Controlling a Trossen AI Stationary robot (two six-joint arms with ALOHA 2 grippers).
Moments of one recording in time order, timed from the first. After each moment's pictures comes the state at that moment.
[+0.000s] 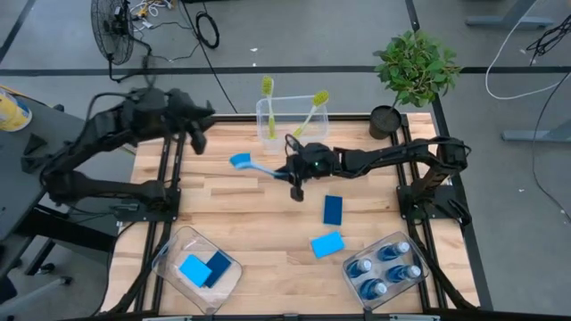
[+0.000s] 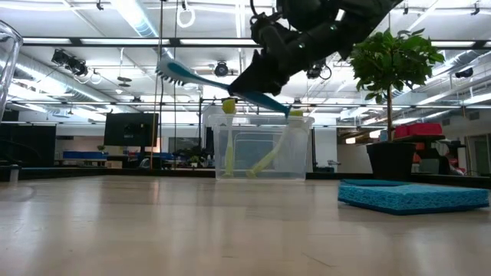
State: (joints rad) left arm 0.35 0.98 1.41 -0.83 -0.21 -0.07; right arm -0.11 1.69 1.05 0.18 -0.06 -0.04
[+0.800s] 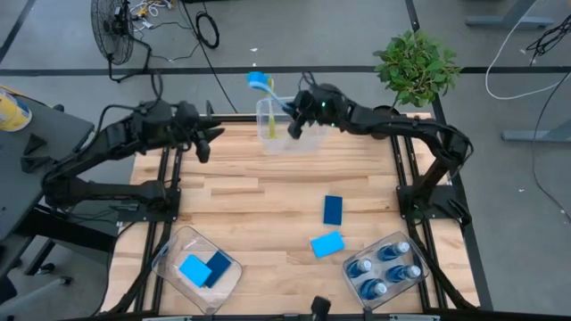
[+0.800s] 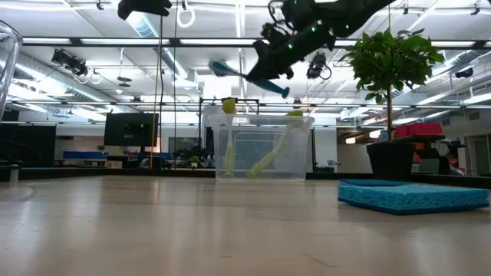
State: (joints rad) left arm 0.36 0.88 1.17 -0.65 -0.13 -0.14; right arm -0.45 1.68 1.31 0.02 0.04 -0.11
